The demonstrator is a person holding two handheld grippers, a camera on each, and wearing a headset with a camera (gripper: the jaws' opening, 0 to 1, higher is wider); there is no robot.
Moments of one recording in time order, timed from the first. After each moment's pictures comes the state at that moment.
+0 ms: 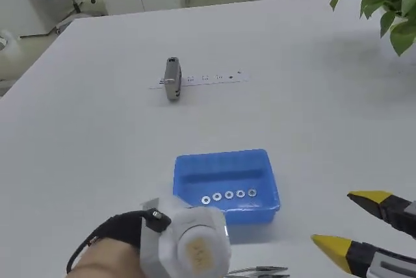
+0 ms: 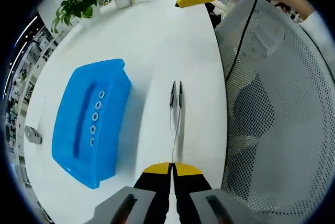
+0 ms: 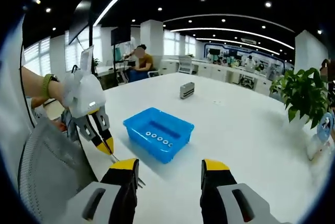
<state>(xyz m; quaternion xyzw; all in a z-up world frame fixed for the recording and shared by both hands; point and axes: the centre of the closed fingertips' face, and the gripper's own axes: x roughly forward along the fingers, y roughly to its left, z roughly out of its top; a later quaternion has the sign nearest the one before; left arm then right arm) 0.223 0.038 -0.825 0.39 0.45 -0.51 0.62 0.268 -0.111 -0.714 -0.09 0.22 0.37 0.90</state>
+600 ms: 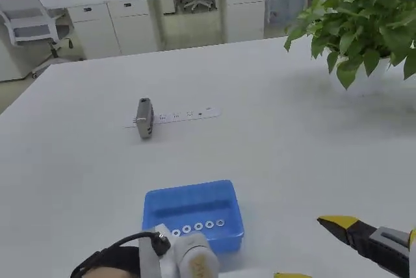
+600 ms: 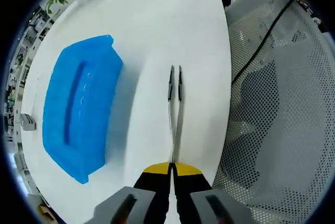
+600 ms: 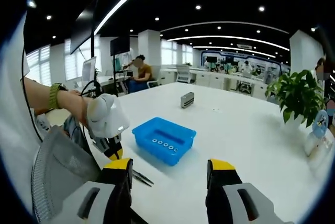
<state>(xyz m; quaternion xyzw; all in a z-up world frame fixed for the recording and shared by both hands) 0.215 0.045 -0.833 0.40 0.53 -0.46 0.59 0.237 -0.117 -0.691 -0.07 0.19 0.37 0.91</state>
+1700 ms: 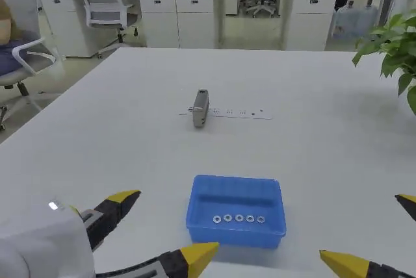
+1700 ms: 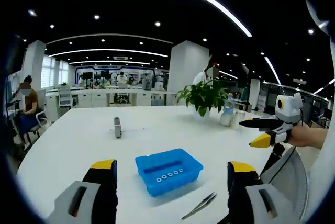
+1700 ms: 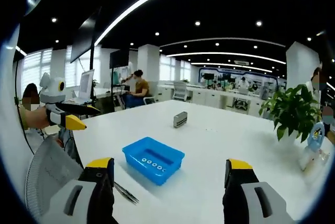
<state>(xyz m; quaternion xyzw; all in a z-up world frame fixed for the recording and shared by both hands) 0.238 0.083 -0.643 -0.03 0.10 -0.23 0.97 0.263 -0.123 -0.650 -0.06 0.11 0.36 0.92</state>
